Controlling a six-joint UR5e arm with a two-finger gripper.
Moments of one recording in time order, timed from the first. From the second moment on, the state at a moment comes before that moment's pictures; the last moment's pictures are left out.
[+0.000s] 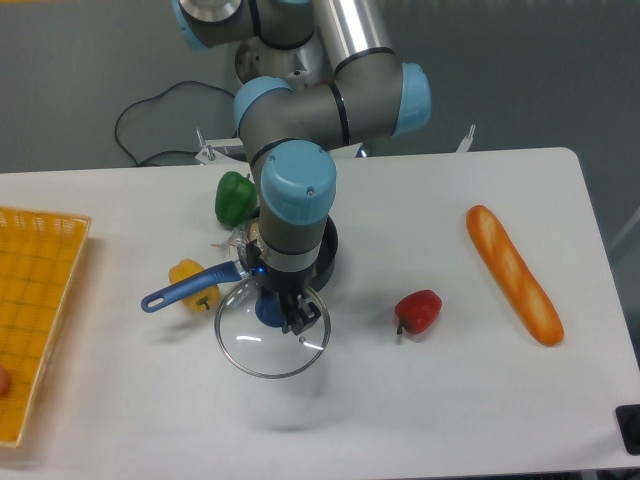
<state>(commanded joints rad) 2.35 -1.93 -1.54 -1.18 1.37 1.24</state>
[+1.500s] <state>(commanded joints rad) 2.45 -1.82 -1.71 -1.18 1.20 1.34</state>
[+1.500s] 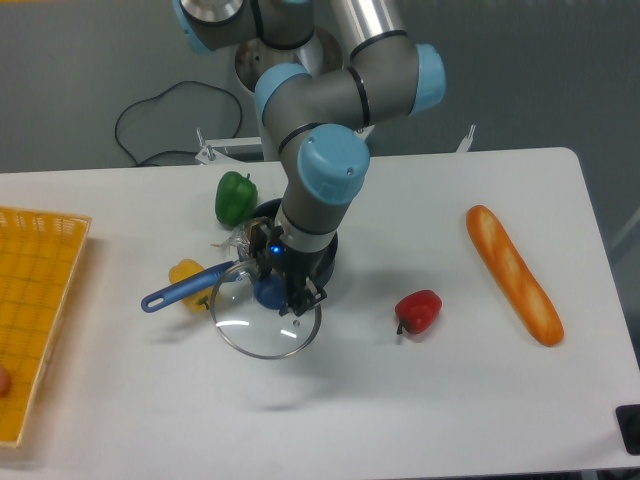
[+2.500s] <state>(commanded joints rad) 2.52 -1.73 -1.79 -1.36 1.13 1.47</state>
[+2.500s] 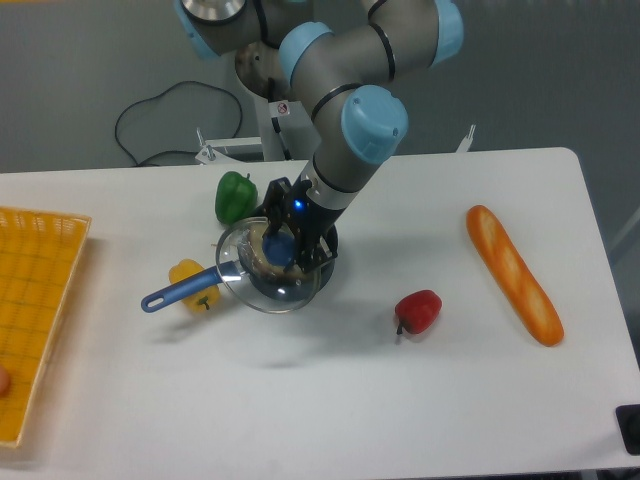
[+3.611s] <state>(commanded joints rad) 2.54 -1.70 -1.87 -1.41 1.17 1.58</state>
